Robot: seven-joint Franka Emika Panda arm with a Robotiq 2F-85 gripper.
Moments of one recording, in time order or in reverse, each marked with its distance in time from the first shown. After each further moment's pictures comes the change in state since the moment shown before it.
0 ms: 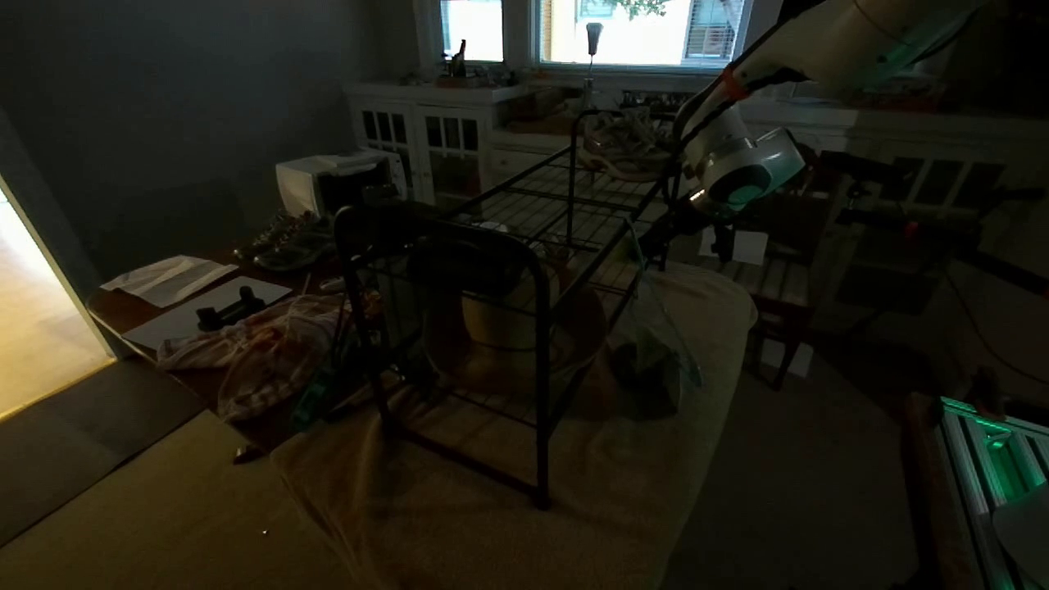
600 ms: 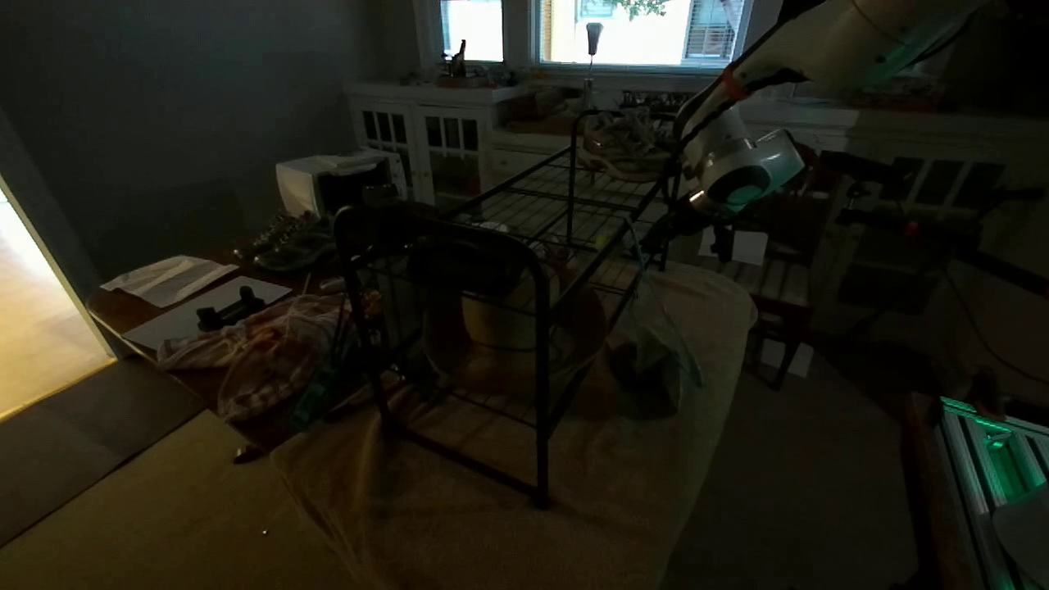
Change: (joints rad) arm -0.003 0.003 0.003 0.004 0.011 0.000 -0.019
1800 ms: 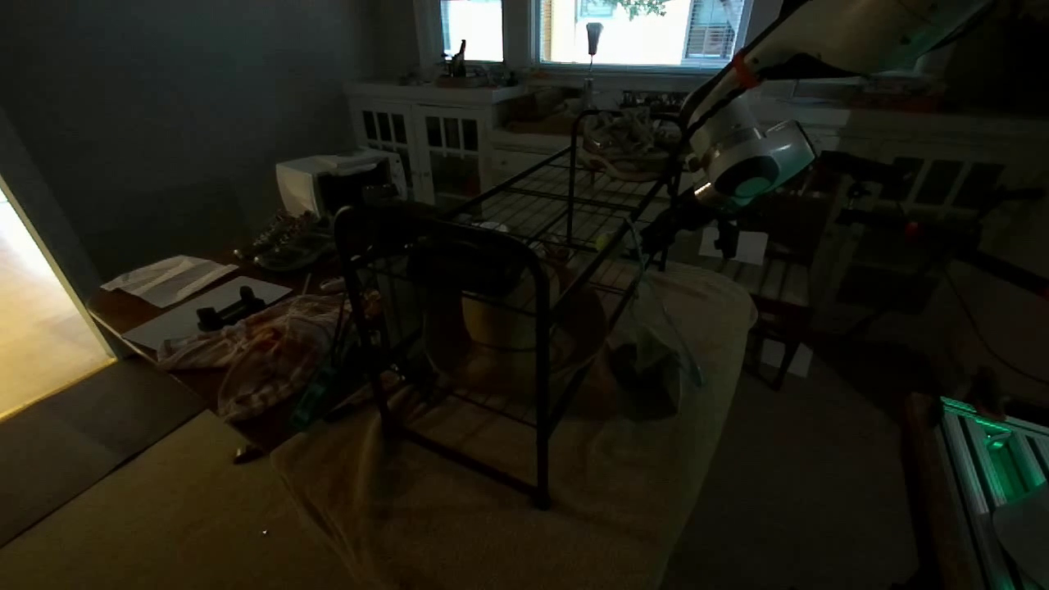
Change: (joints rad) arm 0.005 -0.075 0.016 -0.063 0.001 0.011 0.040
